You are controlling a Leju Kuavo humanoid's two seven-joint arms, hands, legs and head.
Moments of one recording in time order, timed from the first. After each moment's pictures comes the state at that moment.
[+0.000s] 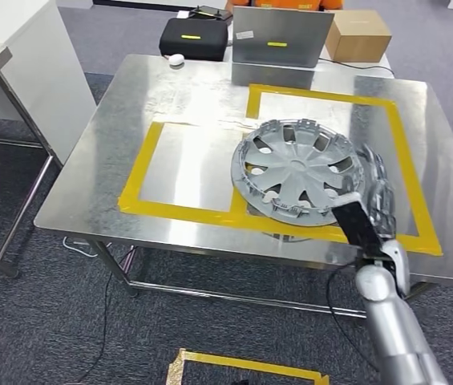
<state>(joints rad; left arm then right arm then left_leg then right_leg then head) -0.06 -0.16 1.03 -0.22 -1.14 0.29 -0.37 -0.17 -0.21 0.33 -1.51 0.37 -0.28 -0.23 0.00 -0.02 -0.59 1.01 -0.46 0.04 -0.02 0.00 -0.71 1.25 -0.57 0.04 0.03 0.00</state>
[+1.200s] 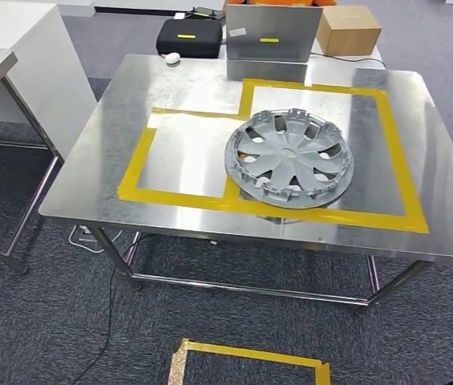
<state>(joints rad) -0.06 -0.19 1.13 -0.22 -1.09 0.35 -0.37 0.35 -0.10 -0.33 -1.96 0.23 -0.10 -0.41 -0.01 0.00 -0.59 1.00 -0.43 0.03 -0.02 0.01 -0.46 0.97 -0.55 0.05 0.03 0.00</state>
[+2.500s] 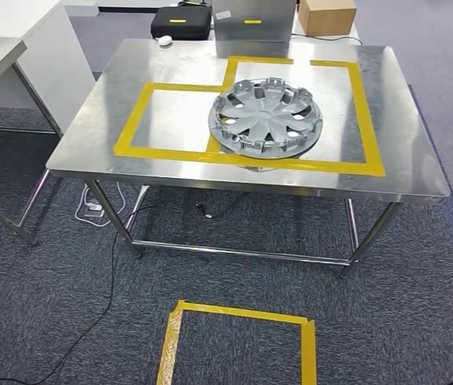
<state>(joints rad) -0.06 -0.18 1.14 -0.22 -1.10 0.34 -0.37 0.34 -0.08 -0.34 -1.96 0.28 -0.09 -0.40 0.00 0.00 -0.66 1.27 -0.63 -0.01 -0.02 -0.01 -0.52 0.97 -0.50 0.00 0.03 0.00</state>
